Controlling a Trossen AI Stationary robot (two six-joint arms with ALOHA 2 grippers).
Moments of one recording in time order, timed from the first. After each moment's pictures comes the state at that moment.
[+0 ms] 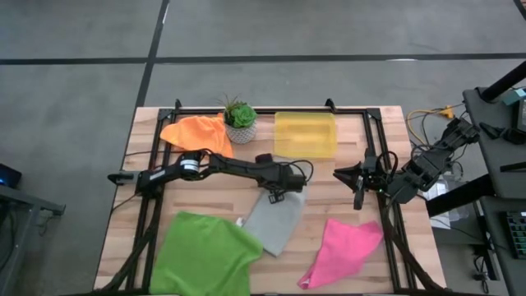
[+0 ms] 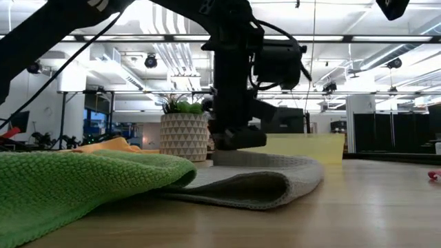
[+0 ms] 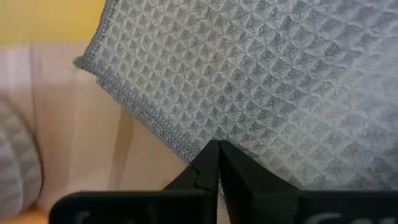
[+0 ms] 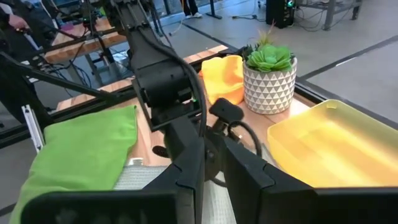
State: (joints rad) left arm -0.03 2.38 1.97 -1.15 -0.44 -0.39; right arm 0.67 0.79 0.80 -0.53 0.93 0.63
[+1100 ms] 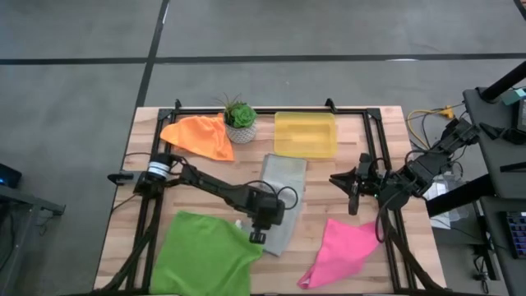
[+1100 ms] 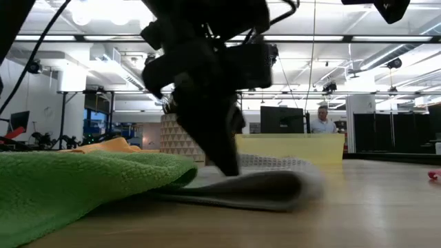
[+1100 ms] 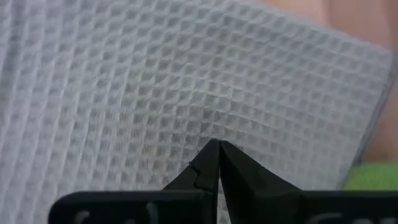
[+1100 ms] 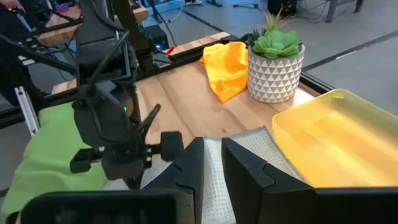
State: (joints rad) left arm -0.22 2.07 1.42 -0.43 0.16 -0.07; right arm 0.67 0.86 0.80 -0.53 0.90 0.66
